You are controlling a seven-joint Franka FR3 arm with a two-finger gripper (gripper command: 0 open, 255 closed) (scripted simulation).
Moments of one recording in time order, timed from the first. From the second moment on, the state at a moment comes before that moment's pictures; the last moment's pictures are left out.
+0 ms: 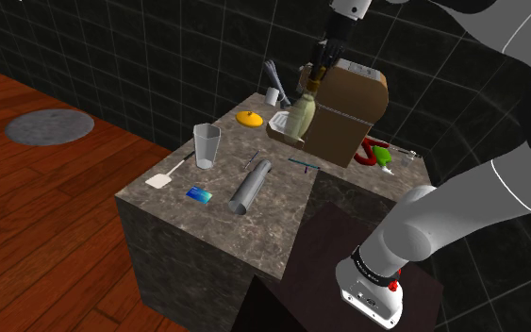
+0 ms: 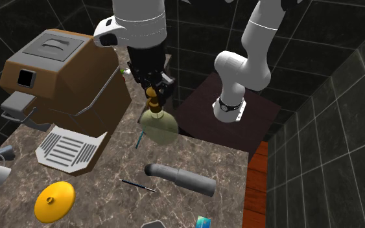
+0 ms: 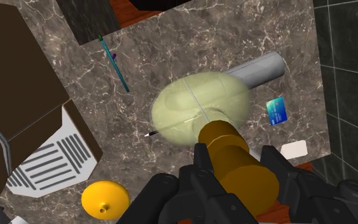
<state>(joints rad) -0.02 -0.36 -0.16 -1.84 0.02 1.54 -0.15</state>
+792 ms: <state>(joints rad) -0.02 -0.28 -0.16 -1.59 0.03 1.37 -0.14</state>
